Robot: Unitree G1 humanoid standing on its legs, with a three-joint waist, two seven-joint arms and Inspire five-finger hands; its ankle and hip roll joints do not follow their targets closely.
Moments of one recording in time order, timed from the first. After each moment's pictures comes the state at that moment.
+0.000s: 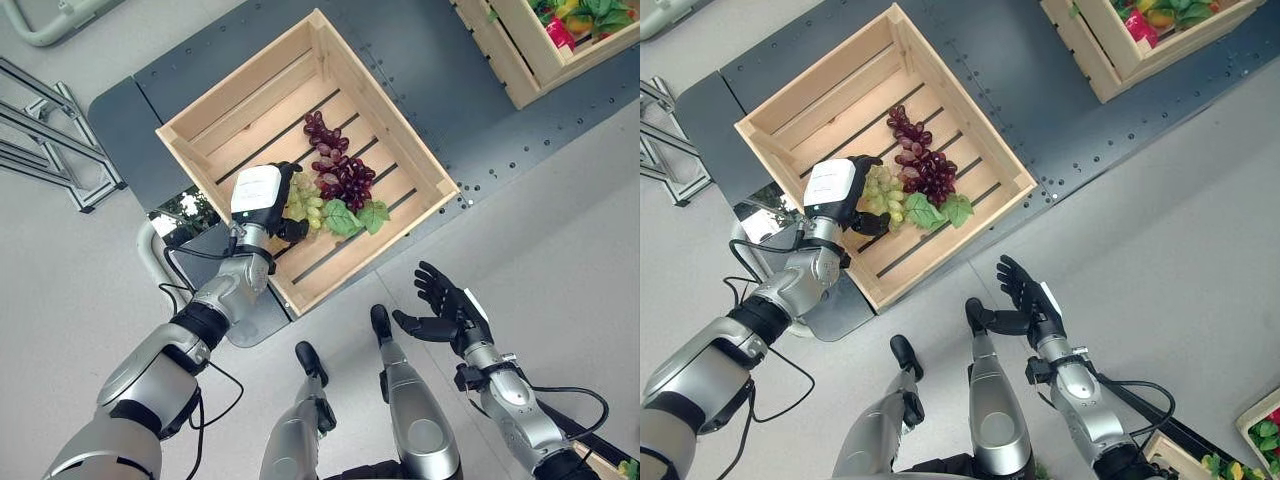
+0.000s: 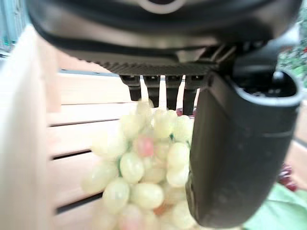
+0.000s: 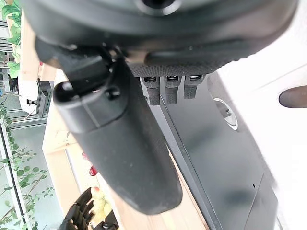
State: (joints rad) left arm -0.82 0.55 -0.69 0.69 0.36 0.14 0.49; right arm -0.01 -0.50 0.37 0.25 0.52 -0.28 -0.05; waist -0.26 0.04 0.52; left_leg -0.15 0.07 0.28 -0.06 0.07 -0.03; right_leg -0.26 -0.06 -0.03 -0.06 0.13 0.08
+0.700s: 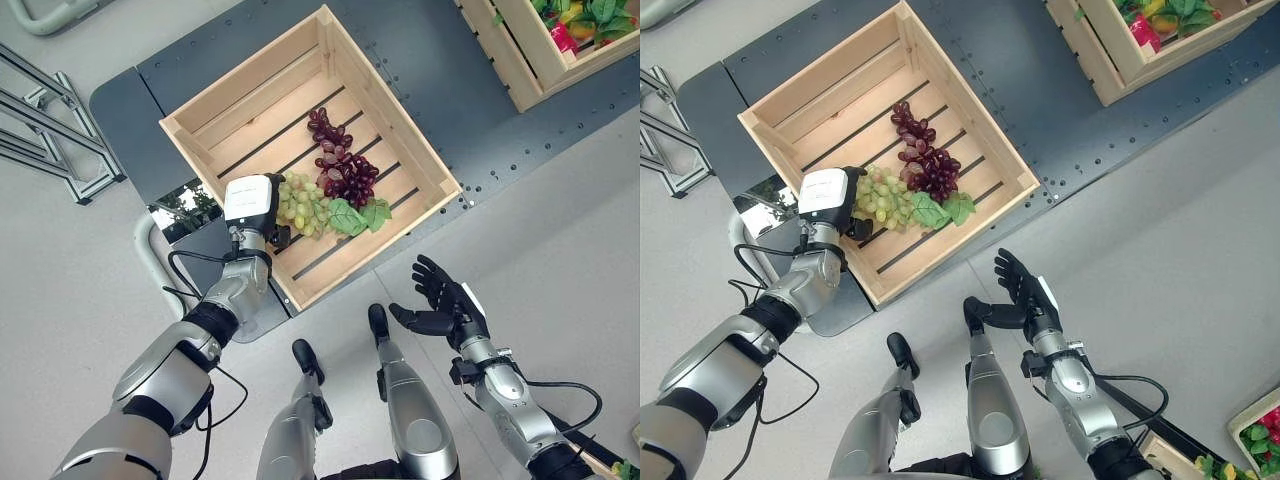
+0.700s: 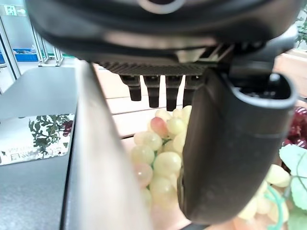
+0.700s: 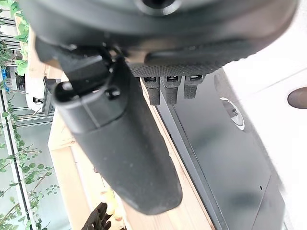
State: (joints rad) left arm -0.86 0.49 -0.69 0.81 0.40 0.24 0.50; right arm -0.05 -0.48 0.37 0.25 0.52 -0.28 -0.07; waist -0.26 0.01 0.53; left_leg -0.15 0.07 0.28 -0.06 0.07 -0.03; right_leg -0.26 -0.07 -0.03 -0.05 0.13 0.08
